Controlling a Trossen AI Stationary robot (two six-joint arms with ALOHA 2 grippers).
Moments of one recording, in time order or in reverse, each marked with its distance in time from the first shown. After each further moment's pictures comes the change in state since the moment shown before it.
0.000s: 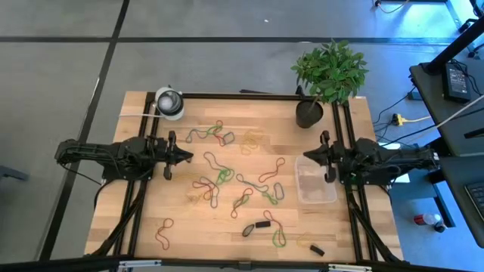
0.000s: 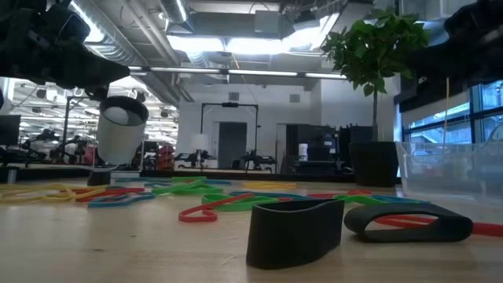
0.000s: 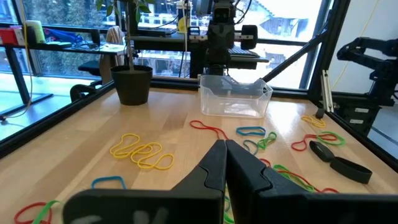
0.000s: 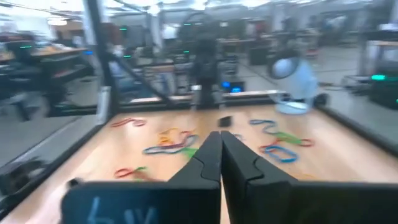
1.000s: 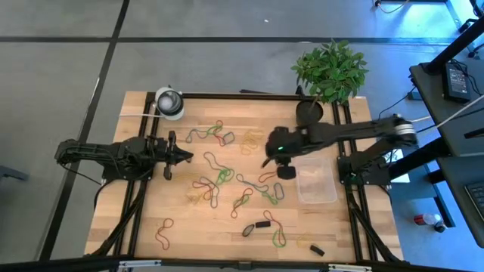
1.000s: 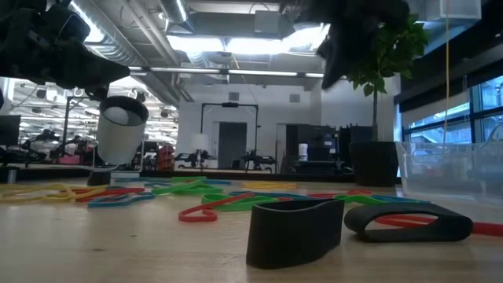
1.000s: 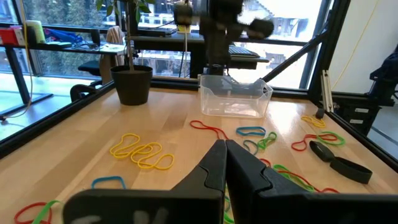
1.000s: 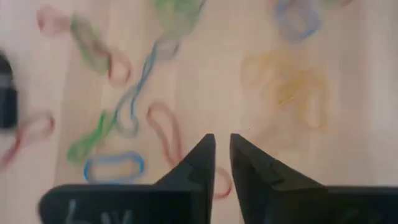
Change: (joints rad) left arm 0.000 0.000 0.000 0.000 0.000 0.000; right arm -0.016 1.441 1.198 -0.932 0.004 -0.147
